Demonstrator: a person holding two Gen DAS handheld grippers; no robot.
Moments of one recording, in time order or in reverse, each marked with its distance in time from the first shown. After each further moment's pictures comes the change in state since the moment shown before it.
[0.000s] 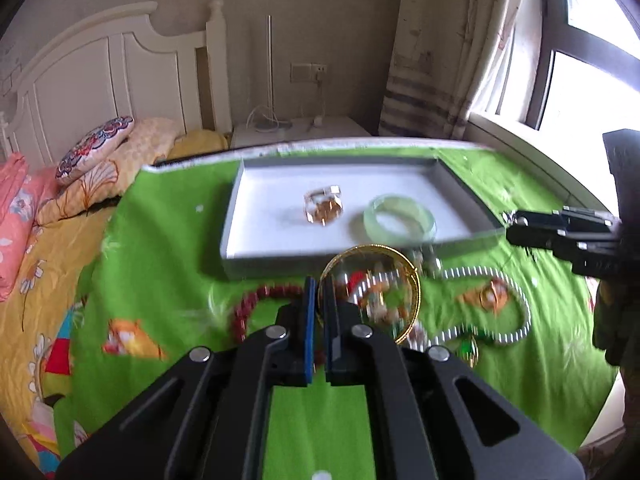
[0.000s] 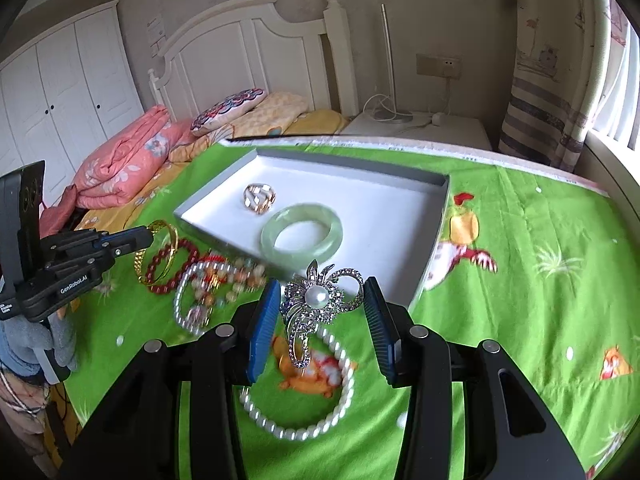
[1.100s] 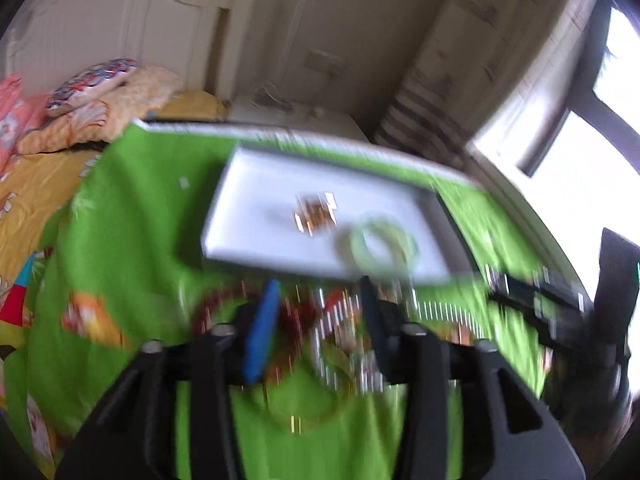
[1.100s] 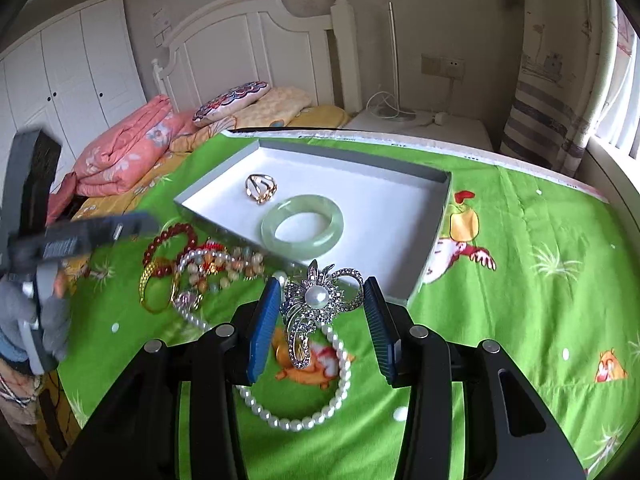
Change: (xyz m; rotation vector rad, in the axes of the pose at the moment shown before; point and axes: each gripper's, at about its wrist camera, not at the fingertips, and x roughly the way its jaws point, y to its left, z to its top) left arm 0.004 0.016 0.003 -0.201 0.068 -0.138; right arm -0.005 0.004 -0.010 -0.043 0.021 -0.009
